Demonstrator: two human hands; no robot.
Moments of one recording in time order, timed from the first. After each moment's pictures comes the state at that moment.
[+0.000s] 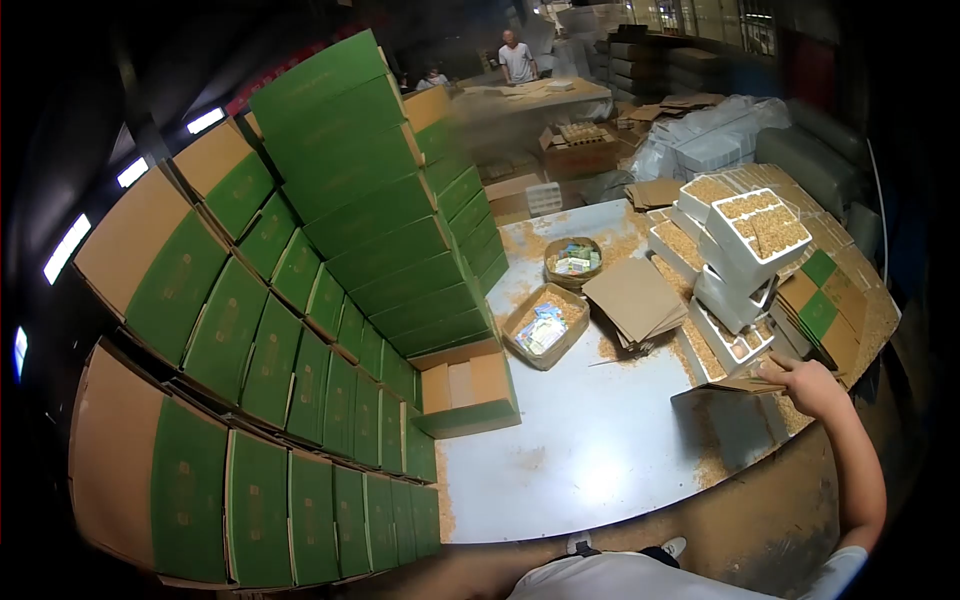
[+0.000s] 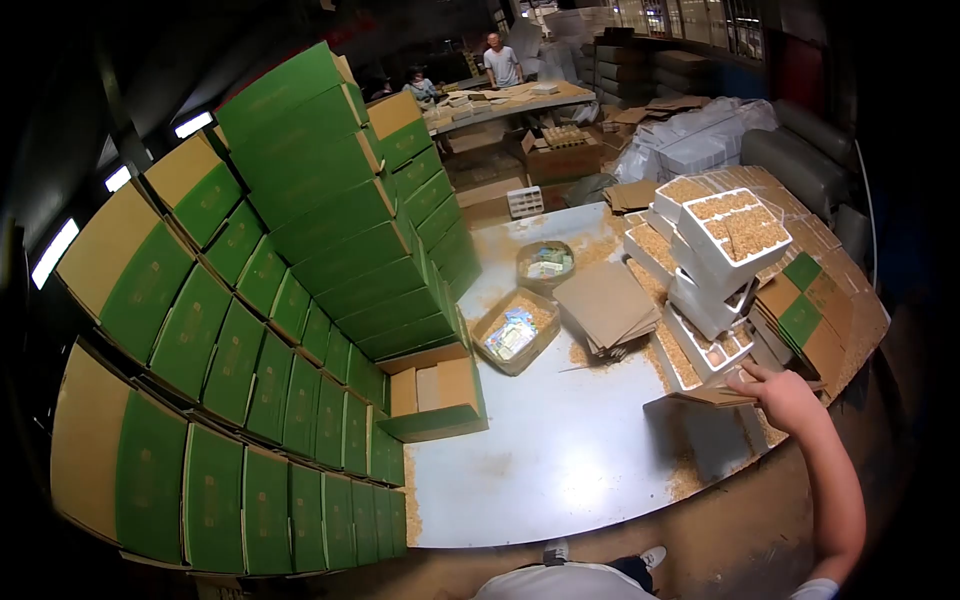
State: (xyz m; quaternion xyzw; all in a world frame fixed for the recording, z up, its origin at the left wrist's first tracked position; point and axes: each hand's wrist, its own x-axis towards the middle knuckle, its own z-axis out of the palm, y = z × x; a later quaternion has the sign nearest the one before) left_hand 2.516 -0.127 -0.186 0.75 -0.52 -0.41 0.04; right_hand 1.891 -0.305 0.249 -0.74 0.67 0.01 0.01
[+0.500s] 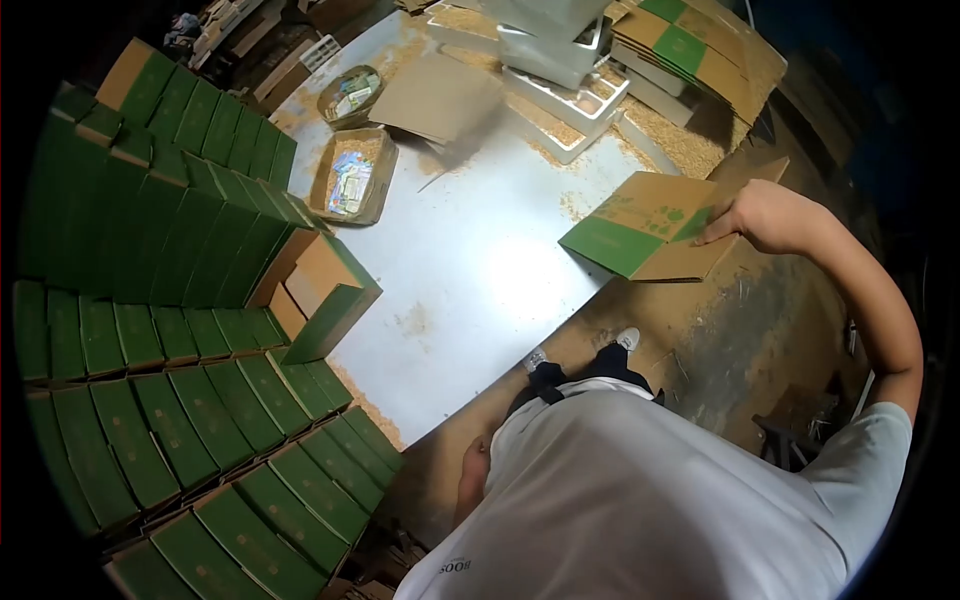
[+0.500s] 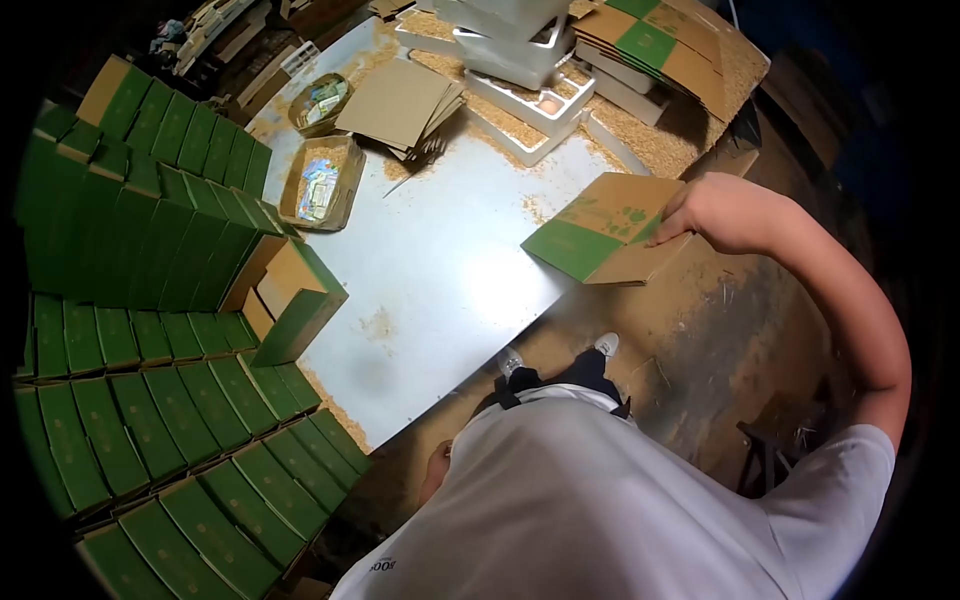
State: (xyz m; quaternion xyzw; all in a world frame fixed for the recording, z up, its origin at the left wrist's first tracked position) left_hand 2.518 -0.127 -0.217 0.61 -0.58 -0.54 -0.05; right_hand 1.884 -0.216 0.248 -0.75 0.61 0.11 0.24
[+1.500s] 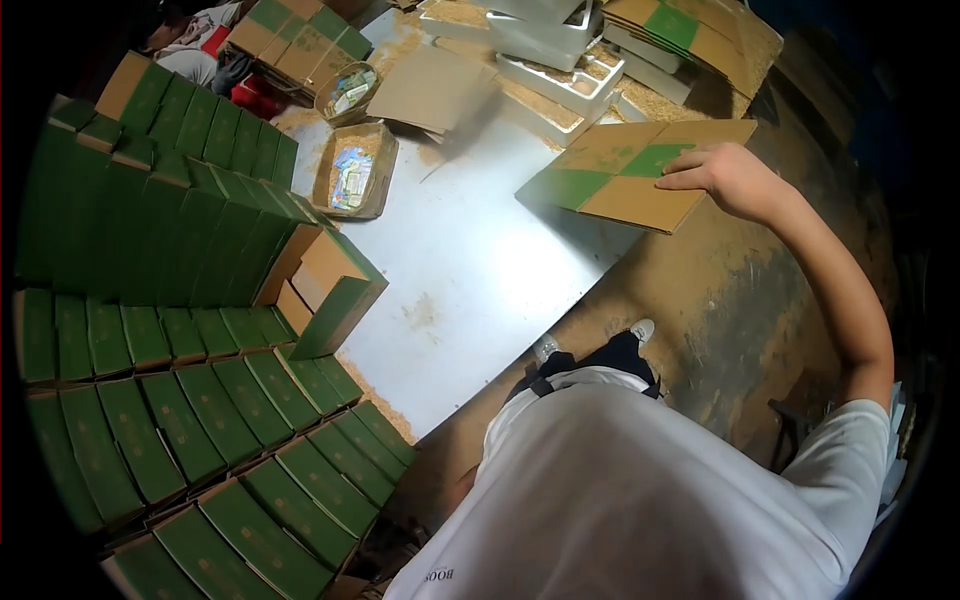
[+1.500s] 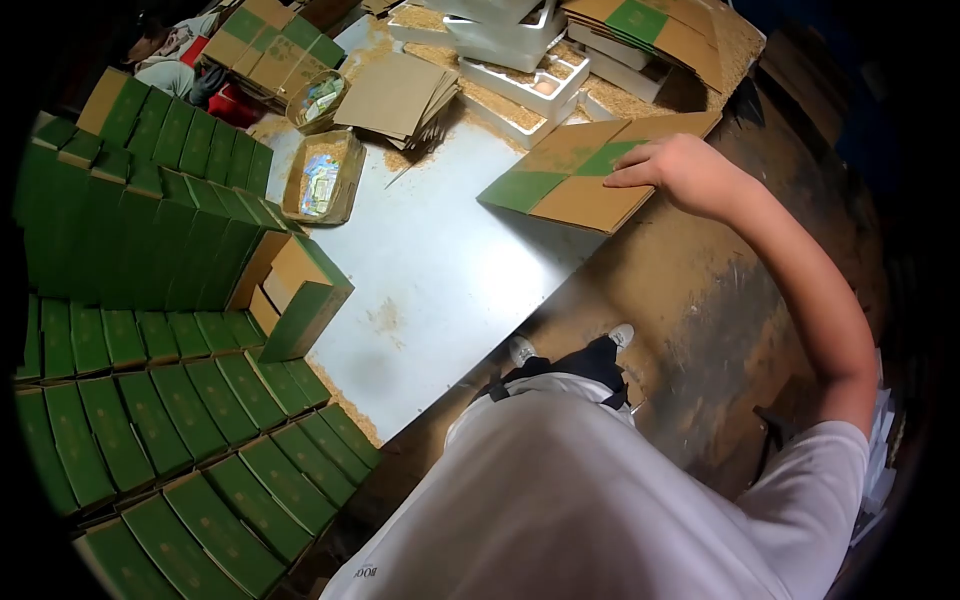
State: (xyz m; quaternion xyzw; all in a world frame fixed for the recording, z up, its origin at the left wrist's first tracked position) left_hand 2.615 -0.114 -0.161 0.52 -0.60 -0.54 -0.26; right_hand 1.885 -0.223 0.181 -0.78 0.62 -0.04 0.06
